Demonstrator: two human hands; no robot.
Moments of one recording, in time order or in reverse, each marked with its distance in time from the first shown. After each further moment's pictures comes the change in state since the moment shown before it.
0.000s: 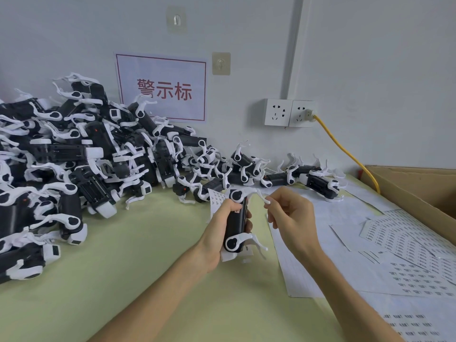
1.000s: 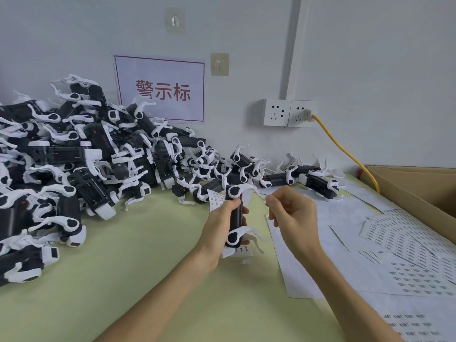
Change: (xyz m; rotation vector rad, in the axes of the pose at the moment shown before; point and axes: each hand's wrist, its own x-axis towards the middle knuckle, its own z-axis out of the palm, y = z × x) left_hand -0.005 0.005 0.009 0.127 0.239 0.096; right_hand 0.000 0.001 -0.001 0.015 0.049 -0.033
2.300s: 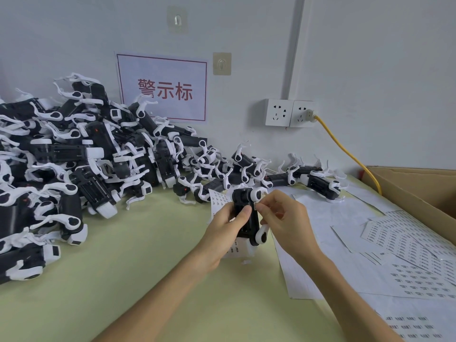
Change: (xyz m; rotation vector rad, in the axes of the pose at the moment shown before) left_hand 0.008 -0.015 -0.004 0.245 -0.061 0.167; right_hand 0.000 -0.005 0.005 -0.181 -0.154 0.059
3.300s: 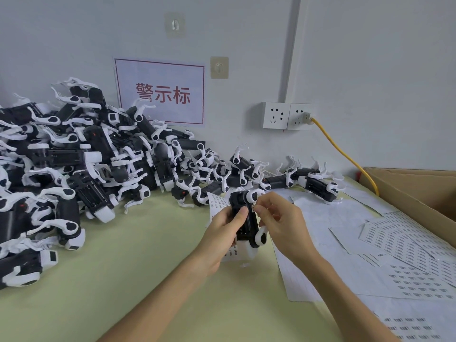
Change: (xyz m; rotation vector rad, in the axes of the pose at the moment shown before) left_hand -0.001 0.002 0.001 -0.059 -0.043 -0.027; right_hand 0.001 0.004 0.001 -0.027 -0.014 -0.071
